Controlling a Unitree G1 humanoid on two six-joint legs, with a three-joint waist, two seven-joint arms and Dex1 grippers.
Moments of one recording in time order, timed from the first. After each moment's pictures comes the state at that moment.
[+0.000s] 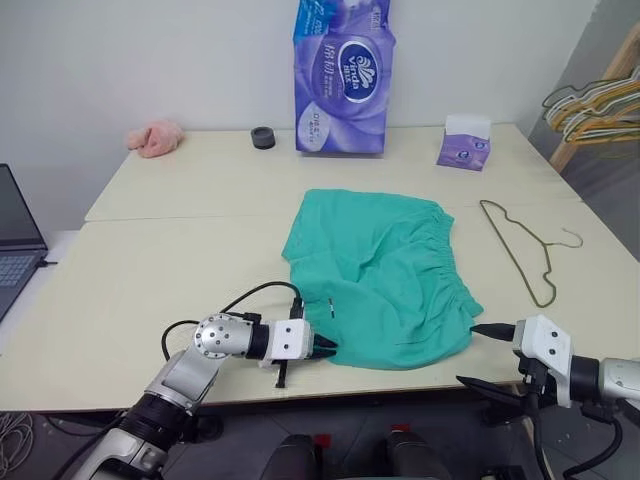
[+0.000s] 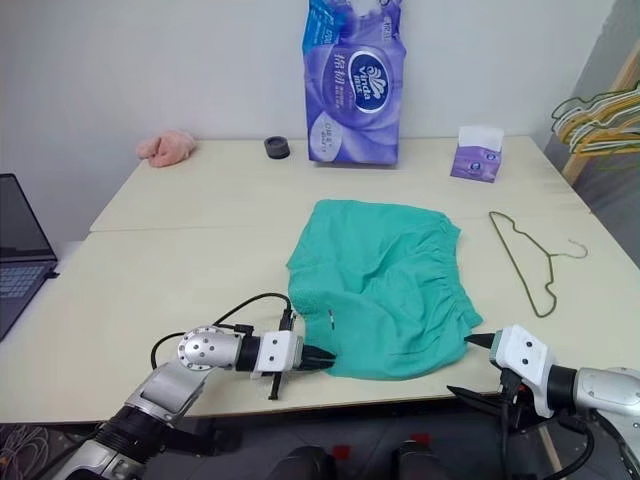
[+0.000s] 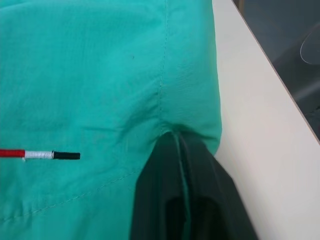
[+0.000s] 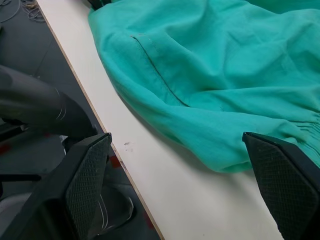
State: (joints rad) left arm -0.25 0.60 -0.36 0.13 -0.03 -0.26 -1.12; right arm 0.36 -0.91 -0.23 -0.56 0.37 0.34 0.96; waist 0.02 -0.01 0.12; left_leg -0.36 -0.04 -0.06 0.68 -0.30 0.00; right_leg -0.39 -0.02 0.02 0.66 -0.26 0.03
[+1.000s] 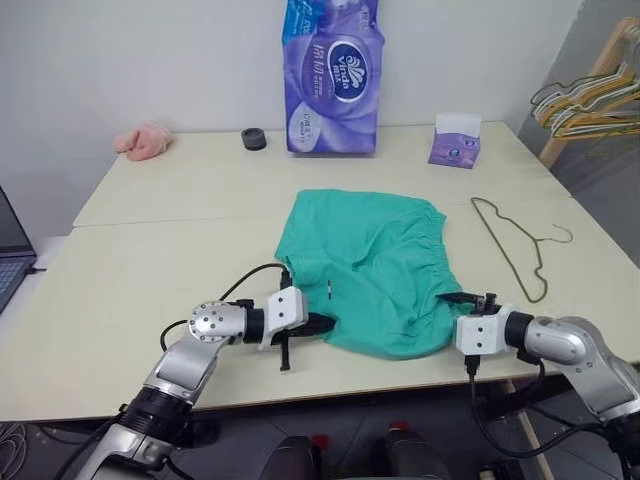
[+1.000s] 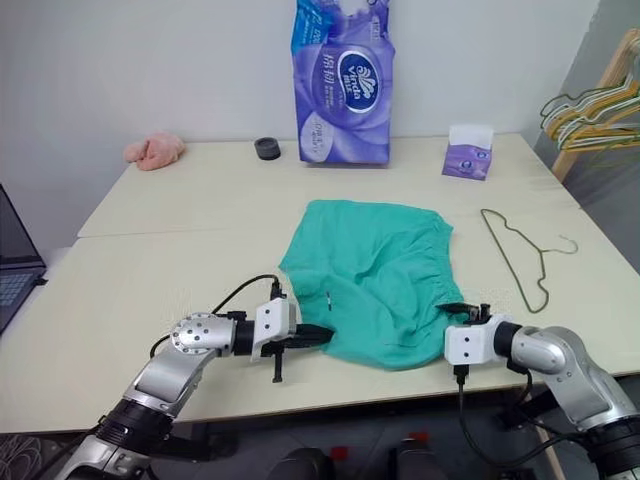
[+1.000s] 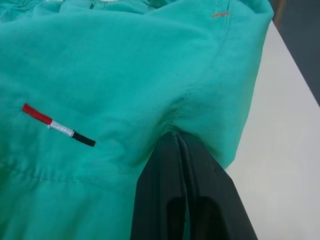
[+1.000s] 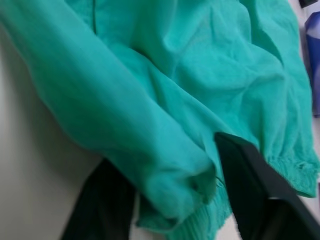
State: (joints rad) left arm -0.25 0.58 -0.25 0.03 -0.18 0.03 -1.11; right arm -0.10 -0.80 0.16 -0.01 -0.30 -0.34 0.74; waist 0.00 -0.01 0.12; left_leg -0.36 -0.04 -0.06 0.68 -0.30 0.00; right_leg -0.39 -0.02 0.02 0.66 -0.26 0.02
